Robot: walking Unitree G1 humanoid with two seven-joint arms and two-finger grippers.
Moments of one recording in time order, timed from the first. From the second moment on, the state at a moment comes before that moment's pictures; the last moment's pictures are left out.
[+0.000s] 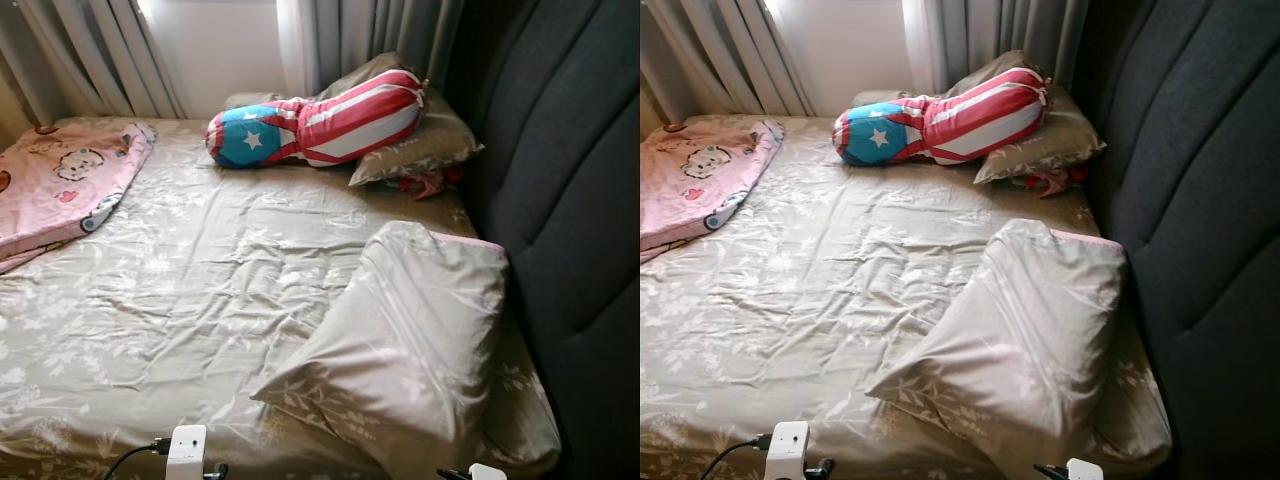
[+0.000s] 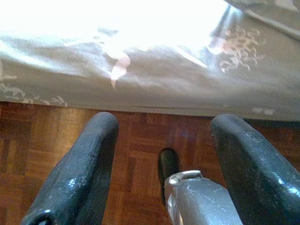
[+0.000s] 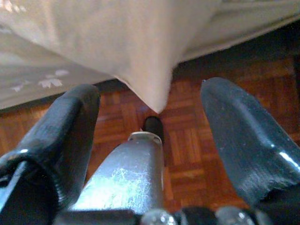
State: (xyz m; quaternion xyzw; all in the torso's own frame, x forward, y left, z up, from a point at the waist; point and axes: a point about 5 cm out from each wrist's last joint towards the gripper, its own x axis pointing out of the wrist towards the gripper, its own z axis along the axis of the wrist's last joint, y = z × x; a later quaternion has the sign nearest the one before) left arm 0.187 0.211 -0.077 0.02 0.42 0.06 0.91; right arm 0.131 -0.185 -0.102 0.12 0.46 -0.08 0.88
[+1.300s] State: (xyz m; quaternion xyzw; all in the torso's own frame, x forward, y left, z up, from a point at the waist) left arm 0.252 0.229 -0.014 0.03 0.19 0.04 0.98; right arm 0.238 -0.193 -0.036 0.14 0.21 -0.10 0.96
